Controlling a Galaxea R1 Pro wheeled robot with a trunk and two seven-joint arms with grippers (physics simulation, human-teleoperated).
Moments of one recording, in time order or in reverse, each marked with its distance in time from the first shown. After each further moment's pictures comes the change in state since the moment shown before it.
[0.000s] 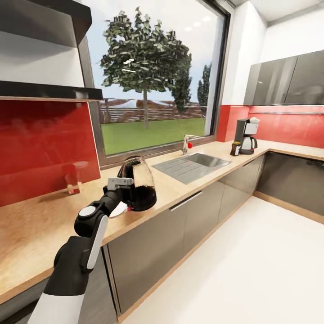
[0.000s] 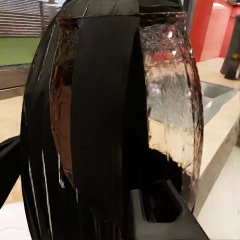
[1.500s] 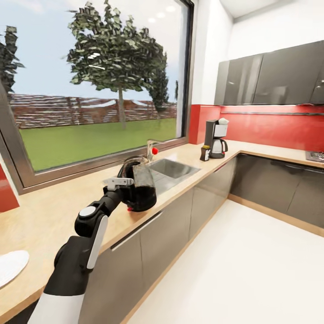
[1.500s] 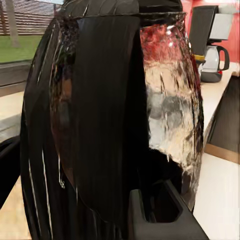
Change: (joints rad) left arm 0.000 0.000 0.000 0.003 0.000 0.001 0.001; right arm 0.000 0.000 0.000 0.000 0.000 0.000 0.000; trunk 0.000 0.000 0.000
